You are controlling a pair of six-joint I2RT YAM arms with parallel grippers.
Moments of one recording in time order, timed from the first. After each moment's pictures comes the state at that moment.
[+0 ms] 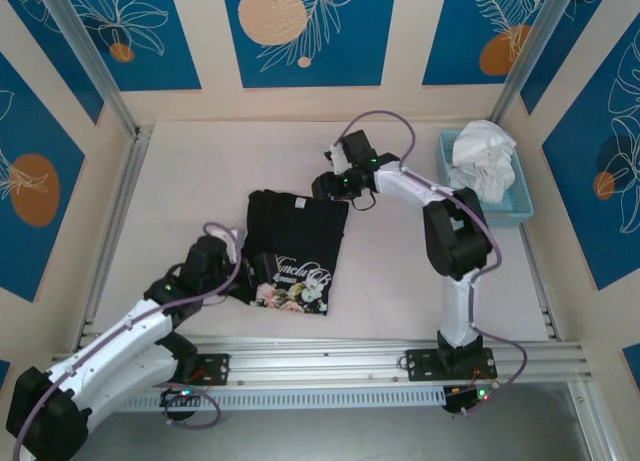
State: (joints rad) left arm -0.53 0.83 0.48 -0.31 0.18 -0.67; right arm 0.44 1.98 1.51 -0.52 -0.39 0.30
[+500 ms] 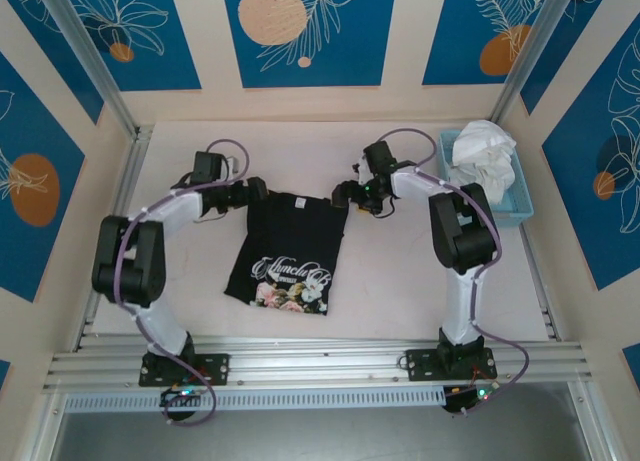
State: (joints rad) left arm -0.16 1.79 1.13 -0.24 0.37 -0.42; right arm 0.34 2.05 1.43 -0.53 -0.42 0.40
